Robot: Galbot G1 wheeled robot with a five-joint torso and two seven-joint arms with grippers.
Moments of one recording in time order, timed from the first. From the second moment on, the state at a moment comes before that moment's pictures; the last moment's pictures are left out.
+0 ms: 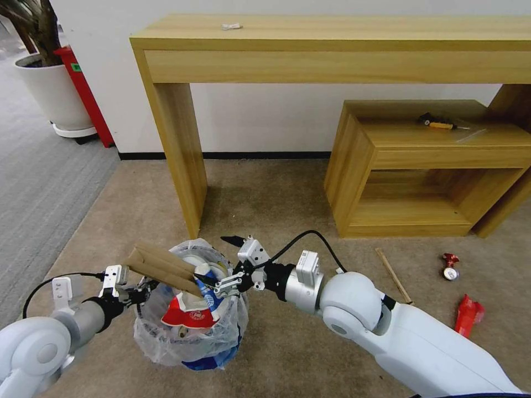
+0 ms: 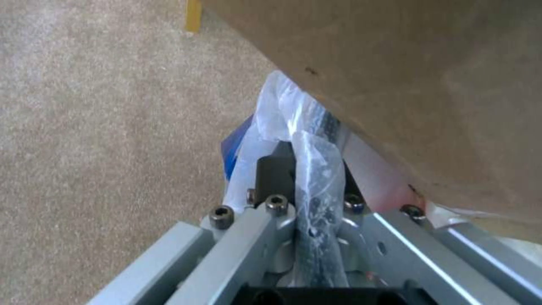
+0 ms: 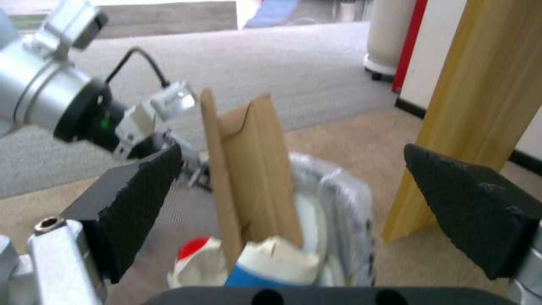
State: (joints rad) left arm 1.60 -0.86 -0.83 -2.15 -1.12 0.74 -0.12; right arm -0.71 0.94 -0.32 2.13 0.63 -0.34 -0.13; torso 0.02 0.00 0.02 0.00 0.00
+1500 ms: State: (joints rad) left arm 1.68 -1.08 -0.87 -2.24 -0.85 0.74 -0.01; right arm -1.45 1.00 0.50 2.05 0.41 -0.18 -0.09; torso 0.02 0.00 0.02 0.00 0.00
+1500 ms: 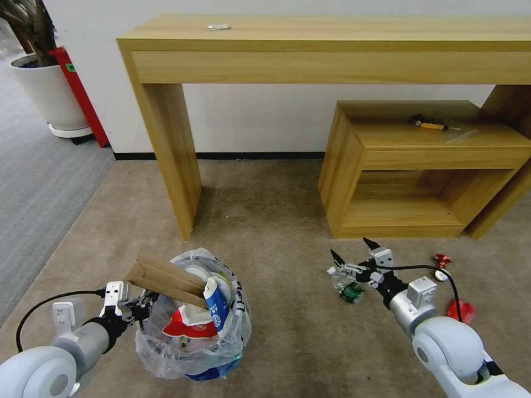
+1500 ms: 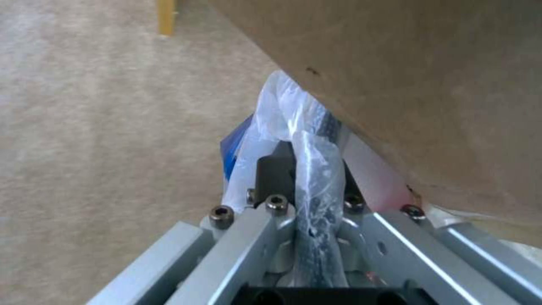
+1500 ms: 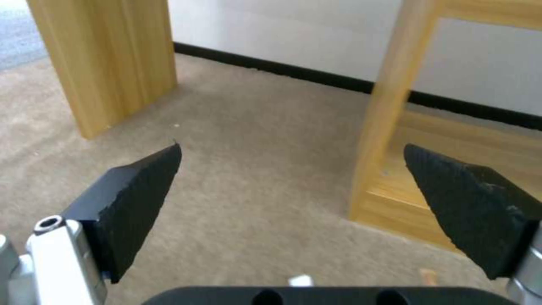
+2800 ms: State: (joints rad) left arm 1.65 -0.95 -0.85 -2.23 -1.00 0.74 -0.12; right arm -0.87 1.11 0.05 1.12 0.41 -0.18 -0.39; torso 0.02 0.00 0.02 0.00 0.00
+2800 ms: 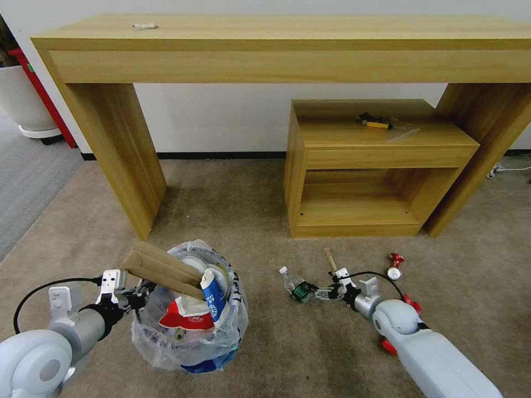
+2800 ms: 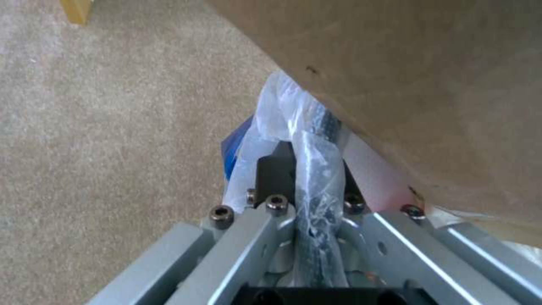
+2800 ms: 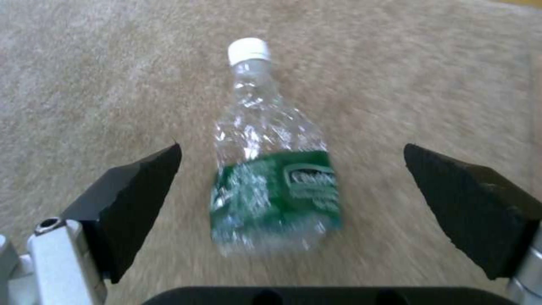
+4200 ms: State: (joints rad) left arm 1.62 -0.91 -0.84 -2.20 -1.02 0.74 -0.07; right arm -0.68 1.33 0.03 0.83 0.18 -0.17 -0.33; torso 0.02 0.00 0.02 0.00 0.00
